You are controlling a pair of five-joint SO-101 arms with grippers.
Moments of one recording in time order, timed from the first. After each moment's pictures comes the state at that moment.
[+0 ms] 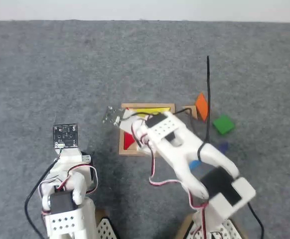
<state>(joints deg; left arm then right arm) -16.9 -103.2 96.7 72.0 -0.4 -40.4 6.1 30.4 50.4 35.6</state>
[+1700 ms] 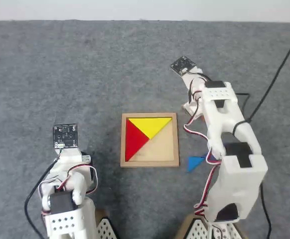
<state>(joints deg) -16.9 -103.2 96.7 72.0 -0.4 -8.4 22.8 7.5 51.4 33.5</state>
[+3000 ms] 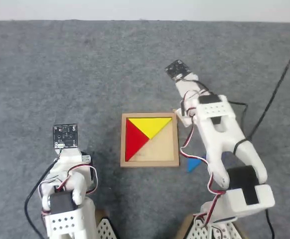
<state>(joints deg) -16.9 -103.2 96.7 72.0 -0.4 -14.0 3.2 27.3 44.0 26.4</state>
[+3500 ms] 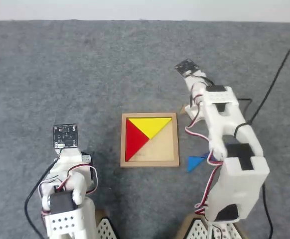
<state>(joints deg) -16.9 -103.2 96.7 72.0 -0.4 -6.9 20.6 13.3 49.6 27.9</state>
